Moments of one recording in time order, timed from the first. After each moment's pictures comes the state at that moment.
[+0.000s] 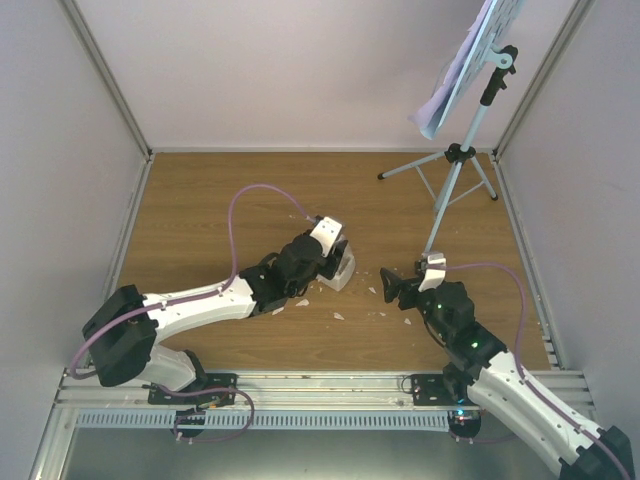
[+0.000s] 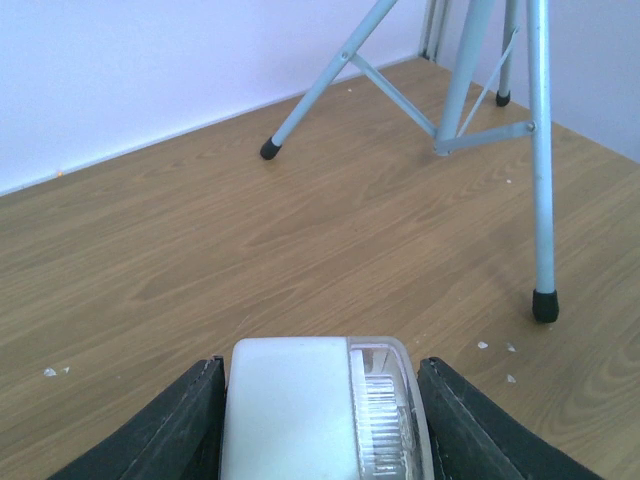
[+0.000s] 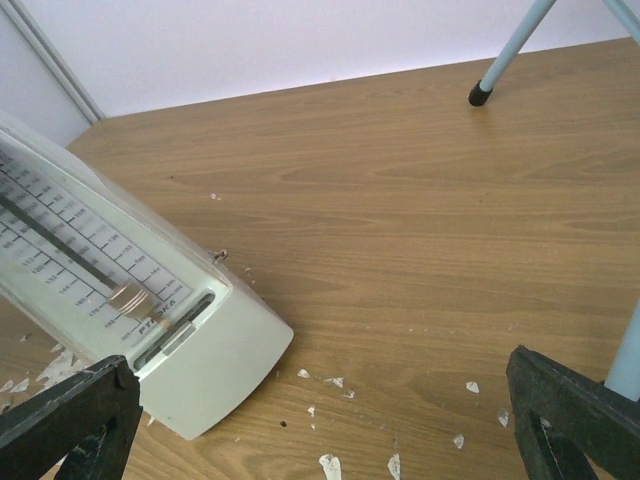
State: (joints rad) left arm -0.96 1.39 0.86 0.16 -0.37 -0.14; right arm 0.58 0.48 0.19 0.01 0.16 0.34
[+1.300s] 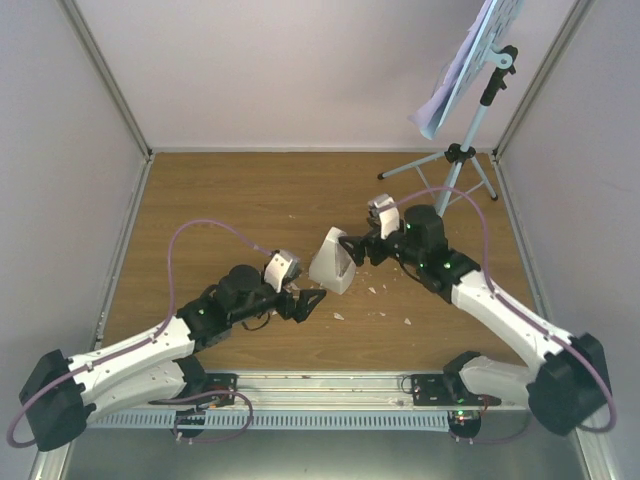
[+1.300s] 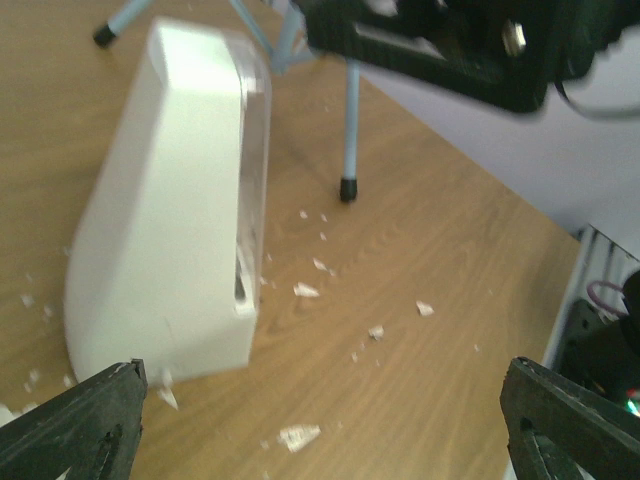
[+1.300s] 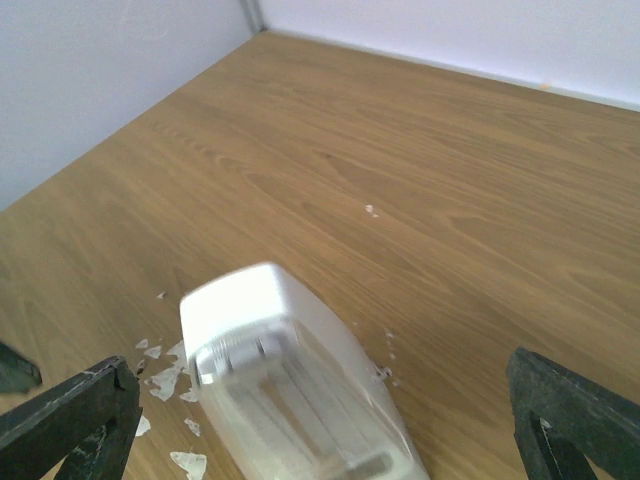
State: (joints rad) left arm -0.86 0.92 0.51 0.07 0.10 -0.34; right arm 0.53 1.08 0.74 -0.08 -0.25 0.12
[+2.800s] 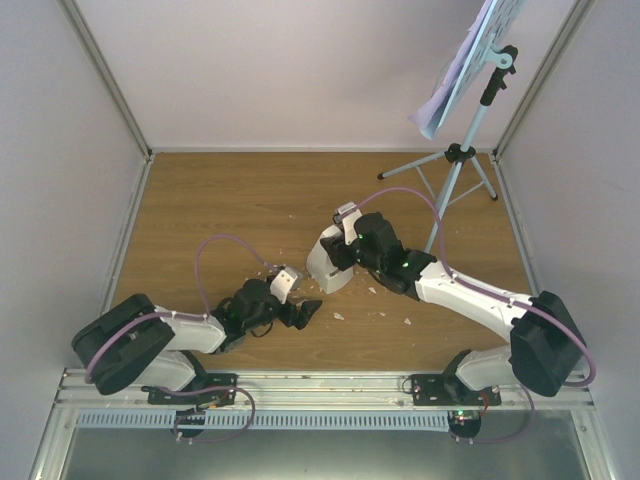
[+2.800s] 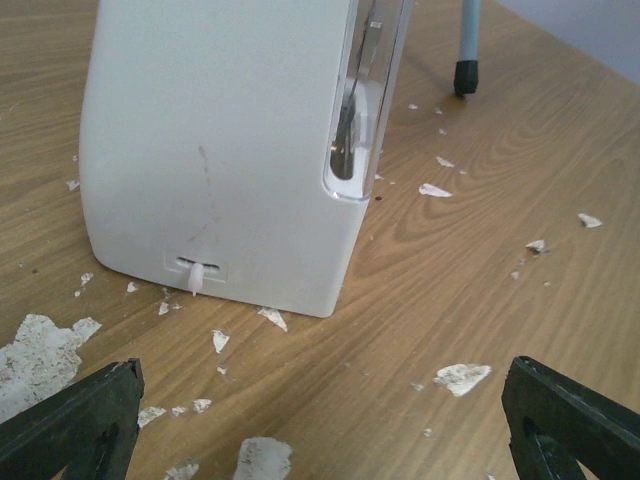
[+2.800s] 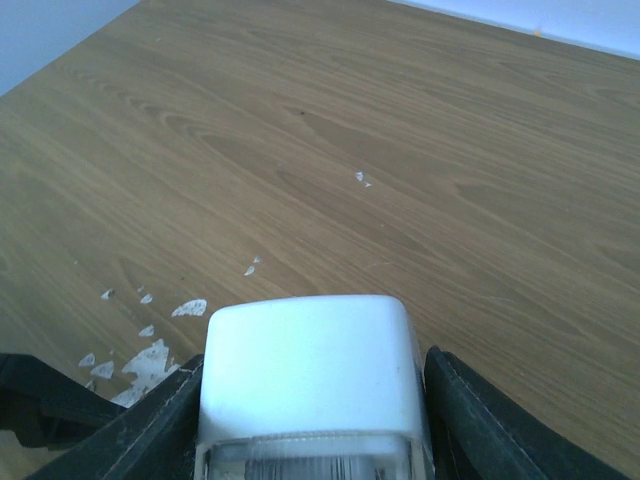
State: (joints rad) left arm -0.79 1.37 0.21 0.74 0.09 -0.22; right arm 0.77 1.37 0.87 -0.05 0.07 0.18
